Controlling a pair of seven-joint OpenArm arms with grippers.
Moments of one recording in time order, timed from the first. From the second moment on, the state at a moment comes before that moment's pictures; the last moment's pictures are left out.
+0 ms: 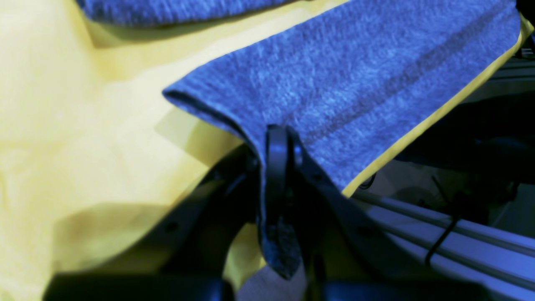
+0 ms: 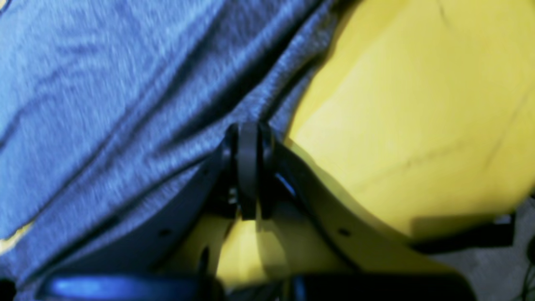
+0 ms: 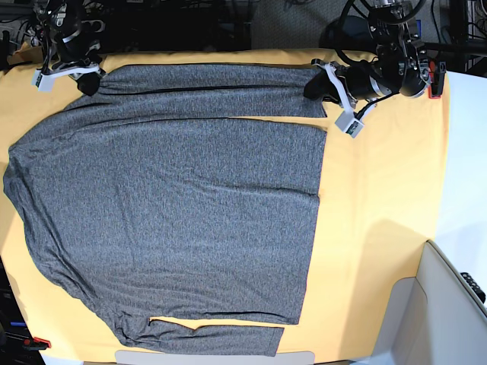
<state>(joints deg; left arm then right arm) 15.2 -7.0 -19.0 100.4 -44.8 -39.6 79.3 -32.8 4.1 32.0 103.2 44.0 9.7 -37.1</state>
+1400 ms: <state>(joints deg) -6.6 -8.8 -10.7 85.6 -44.4 -39.4 75.2 -8.5 6.1 21.6 99.8 10.9 8.7 -39.9</state>
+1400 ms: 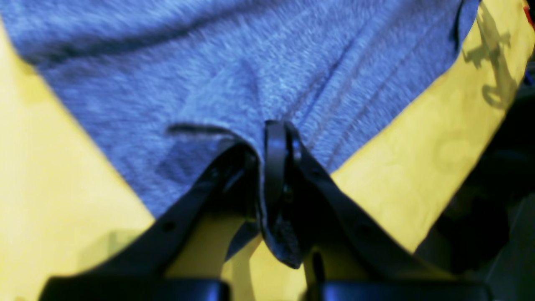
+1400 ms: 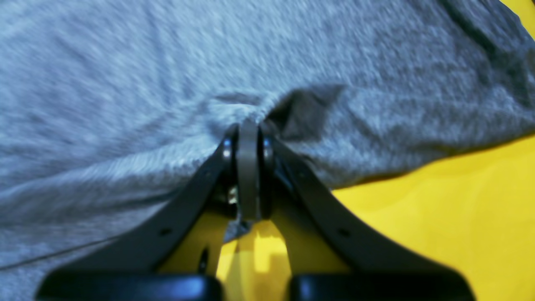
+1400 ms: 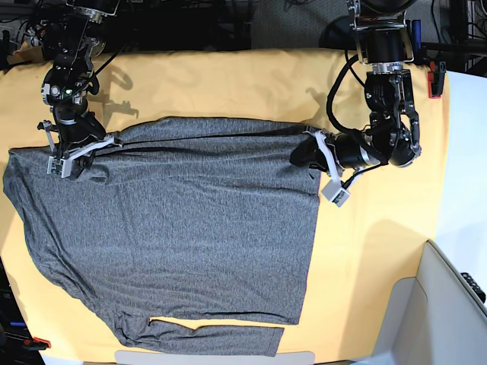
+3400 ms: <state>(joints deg) -6.3 -10.0 -10.7 85.3 -44.4 -39.4 74.3 6.1 5.2 56.8 77.6 31.2 8.7 -37.8</state>
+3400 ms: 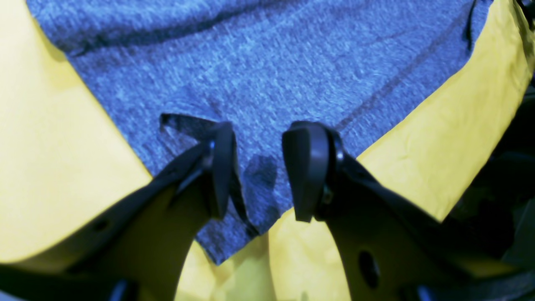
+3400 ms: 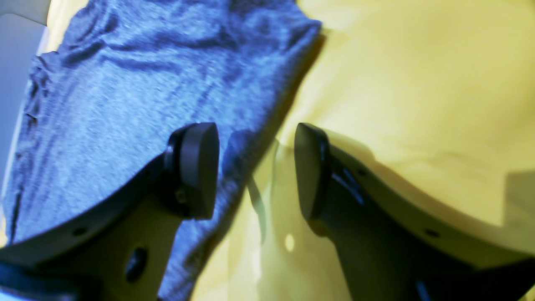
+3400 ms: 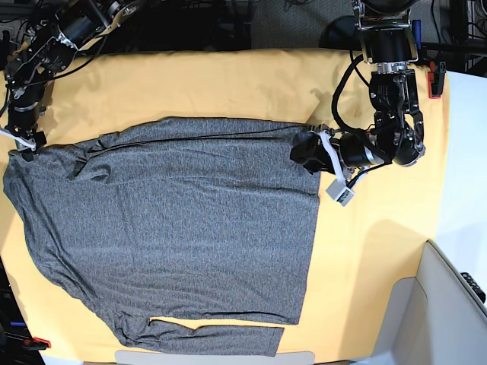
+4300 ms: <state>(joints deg) -4.4 -13.0 -22.1 85.3 -44.6 -39.4 77.7 9.2 6.4 53.3 70.9 32.1 9.3 -36.4</state>
